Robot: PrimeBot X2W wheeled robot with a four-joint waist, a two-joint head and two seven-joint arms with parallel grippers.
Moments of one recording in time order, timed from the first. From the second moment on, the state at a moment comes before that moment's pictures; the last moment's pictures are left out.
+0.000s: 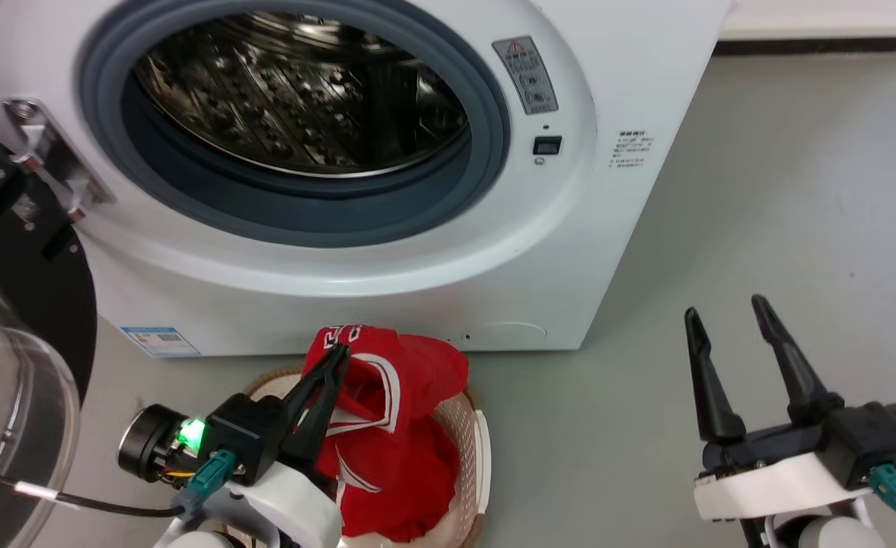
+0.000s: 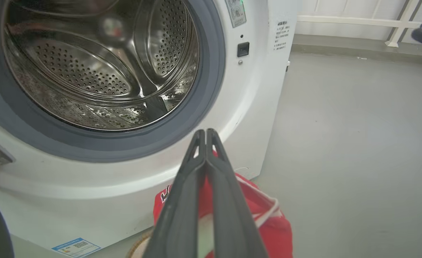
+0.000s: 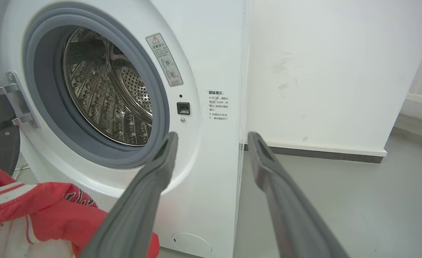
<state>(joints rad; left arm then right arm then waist) -0.23 0.65 -0.70 -0.22 -0.53 0.30 -0.07 -0.01 -0.05 0.07 -0.04 0.06 0.13 -0.26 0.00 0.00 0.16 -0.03</state>
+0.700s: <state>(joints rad) -0.54 0.38 -0.80 0.63 -0.55 0.02 -0.17 -0.25 -0.05 0.03 -0.10 0.06 0.13 -0.26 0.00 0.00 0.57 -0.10</state>
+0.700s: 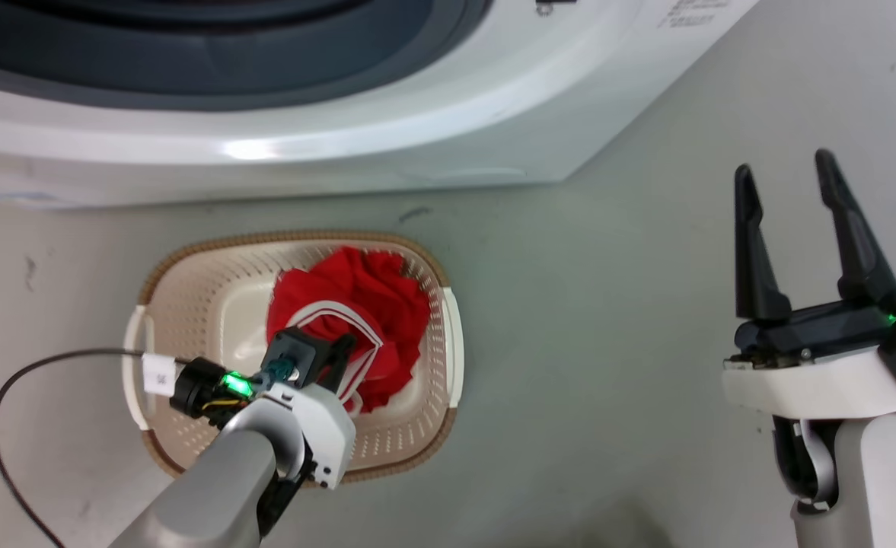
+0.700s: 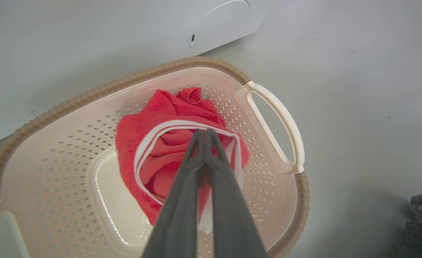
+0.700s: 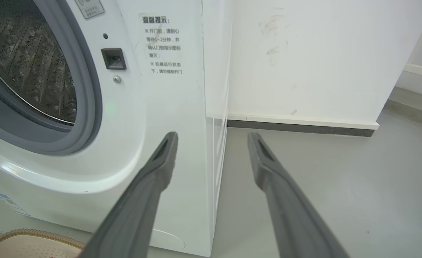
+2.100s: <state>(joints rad) -0.67 0.18 -0.76 1.20 -0.63 -0.03 -0.26 -0.26 -0.05 0.02 -0.07 0.06 0.13 -0.26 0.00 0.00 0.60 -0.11</state>
